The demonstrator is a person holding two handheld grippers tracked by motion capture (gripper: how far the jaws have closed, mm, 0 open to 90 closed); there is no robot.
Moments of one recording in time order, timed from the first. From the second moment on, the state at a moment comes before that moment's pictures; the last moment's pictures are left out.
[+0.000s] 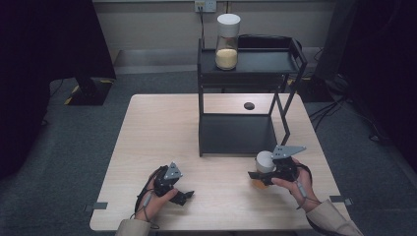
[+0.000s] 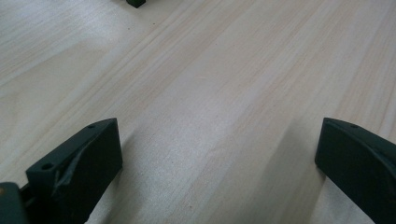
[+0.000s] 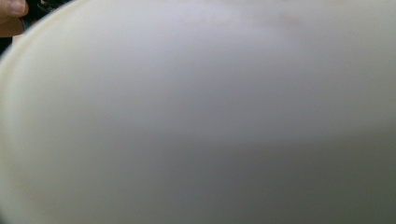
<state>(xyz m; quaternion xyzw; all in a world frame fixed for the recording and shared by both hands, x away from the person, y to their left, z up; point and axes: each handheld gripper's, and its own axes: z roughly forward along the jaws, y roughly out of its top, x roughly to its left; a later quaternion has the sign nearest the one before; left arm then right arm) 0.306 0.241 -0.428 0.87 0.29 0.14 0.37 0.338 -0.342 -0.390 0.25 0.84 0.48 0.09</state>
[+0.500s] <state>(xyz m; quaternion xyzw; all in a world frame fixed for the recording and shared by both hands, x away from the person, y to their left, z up) 0.306 0.241 -0.428 0.87 0.29 0.14 0.37 0.359 -0.337 -0.355 0.26 0.84 0.47 0.09</state>
